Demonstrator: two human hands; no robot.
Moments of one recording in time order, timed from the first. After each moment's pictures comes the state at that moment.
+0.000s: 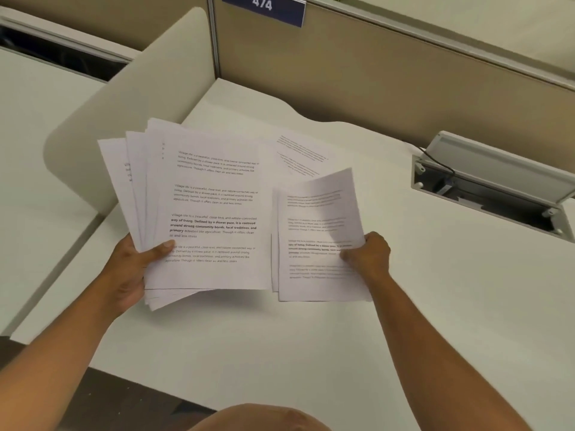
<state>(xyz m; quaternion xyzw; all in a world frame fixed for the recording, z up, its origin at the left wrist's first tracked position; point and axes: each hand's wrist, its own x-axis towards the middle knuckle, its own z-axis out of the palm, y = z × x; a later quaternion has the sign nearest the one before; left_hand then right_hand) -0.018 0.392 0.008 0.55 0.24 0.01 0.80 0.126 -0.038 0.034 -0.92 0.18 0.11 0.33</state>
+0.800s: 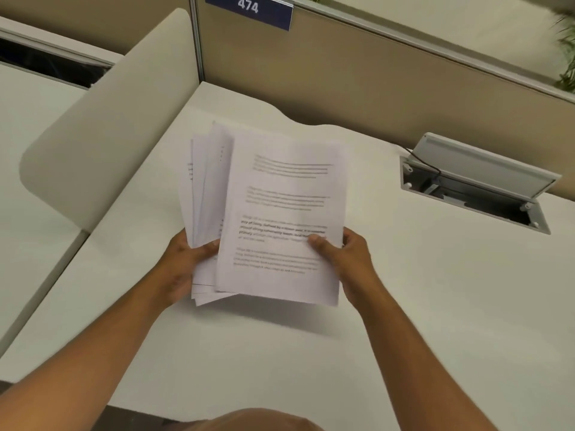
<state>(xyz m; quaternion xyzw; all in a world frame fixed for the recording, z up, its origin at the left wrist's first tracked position) 0.040 0.335 0.014 0.56 0.19 -0.10 0.80 0.084 0.023 0.084 -0.73 0.12 0.13 0.66</state>
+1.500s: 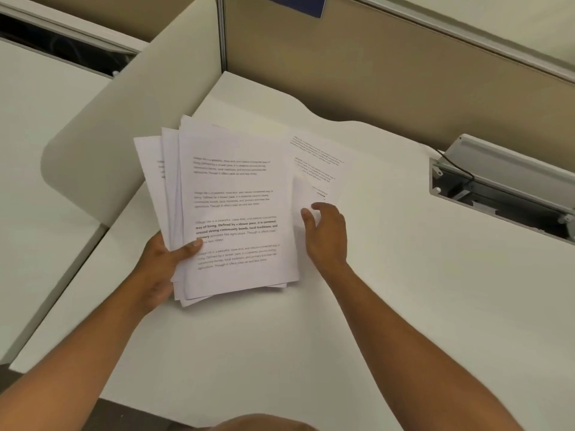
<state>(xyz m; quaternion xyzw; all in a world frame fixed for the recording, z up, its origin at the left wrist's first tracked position) 0.027 0.386 0.001 0.55 0.30 -0.03 0.78 0.148 0.102 0.029 -0.93 0.03 0.01 0.36</state>
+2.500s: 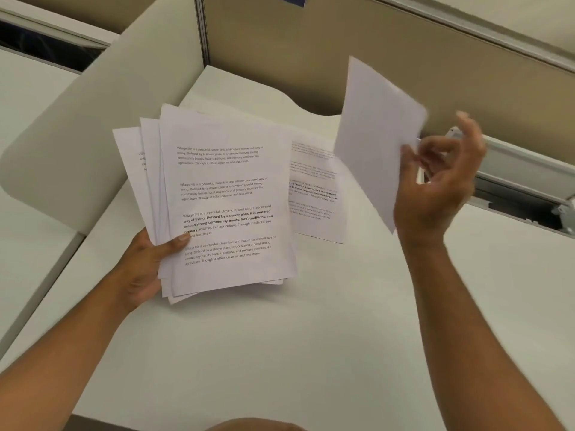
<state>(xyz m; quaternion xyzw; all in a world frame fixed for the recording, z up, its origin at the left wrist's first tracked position) 0.047 0.391 0.000 0.52 0.23 -0.04 0.82 0.194 0.006 0.147 -0.77 -0.11 -0.41 0.48</state>
